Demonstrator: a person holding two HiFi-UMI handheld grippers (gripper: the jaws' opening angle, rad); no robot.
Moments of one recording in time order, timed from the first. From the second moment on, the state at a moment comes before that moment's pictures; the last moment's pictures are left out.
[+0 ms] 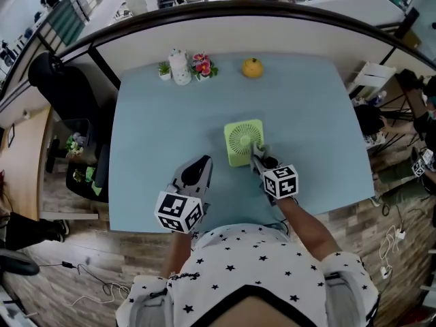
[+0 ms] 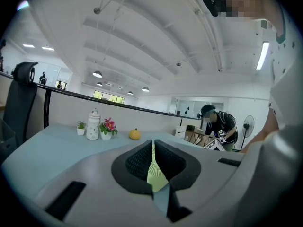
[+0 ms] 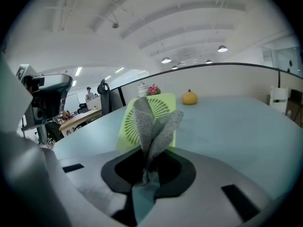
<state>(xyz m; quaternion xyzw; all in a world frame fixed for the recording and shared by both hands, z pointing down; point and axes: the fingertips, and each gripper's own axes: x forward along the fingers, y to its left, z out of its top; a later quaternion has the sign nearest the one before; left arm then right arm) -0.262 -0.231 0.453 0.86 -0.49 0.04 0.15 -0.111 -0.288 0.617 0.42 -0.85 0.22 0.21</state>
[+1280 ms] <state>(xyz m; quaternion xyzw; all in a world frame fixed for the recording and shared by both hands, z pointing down) -0.264 -0.238 0.448 0.86 -0.49 0.04 0.14 -0.118 -0.301 0.492 0.43 -0.88 0.21 0.02</state>
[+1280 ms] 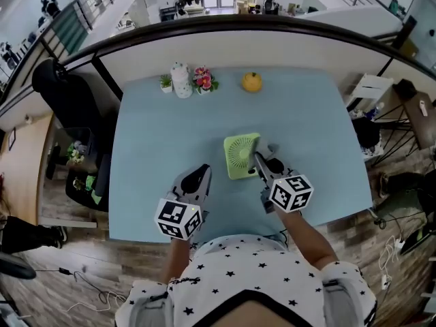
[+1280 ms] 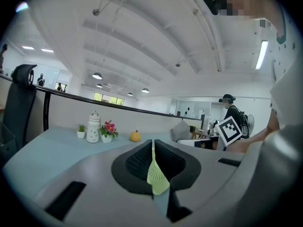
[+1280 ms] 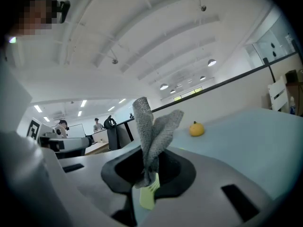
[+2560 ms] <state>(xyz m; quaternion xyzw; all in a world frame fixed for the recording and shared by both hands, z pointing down) -0.275 -0.231 0.448 0.86 -0.50 0.04 0.14 -0.147 -0.276 0.454 0.38 -0.90 0.22 -0.02</state>
